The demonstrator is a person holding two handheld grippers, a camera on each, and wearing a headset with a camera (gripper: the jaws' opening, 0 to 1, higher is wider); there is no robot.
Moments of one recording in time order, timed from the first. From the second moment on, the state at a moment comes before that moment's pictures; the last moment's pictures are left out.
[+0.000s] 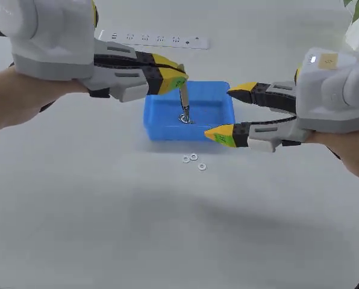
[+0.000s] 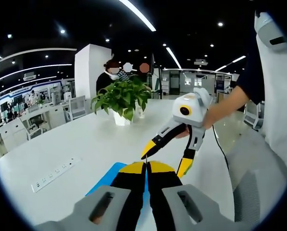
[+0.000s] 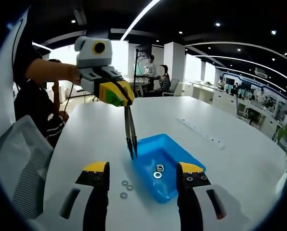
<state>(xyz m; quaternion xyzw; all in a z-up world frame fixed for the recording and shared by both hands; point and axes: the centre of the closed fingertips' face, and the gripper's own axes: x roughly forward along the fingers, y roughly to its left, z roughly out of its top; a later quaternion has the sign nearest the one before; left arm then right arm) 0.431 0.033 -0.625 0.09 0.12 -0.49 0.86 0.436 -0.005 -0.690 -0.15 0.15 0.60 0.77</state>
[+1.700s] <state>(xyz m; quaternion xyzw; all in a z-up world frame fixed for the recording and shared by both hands) 0.399 0.015 -0.686 0.10 0.15 -0.51 0.84 0.368 -0.016 -0.731 -0.07 0.21 0.65 0.73</state>
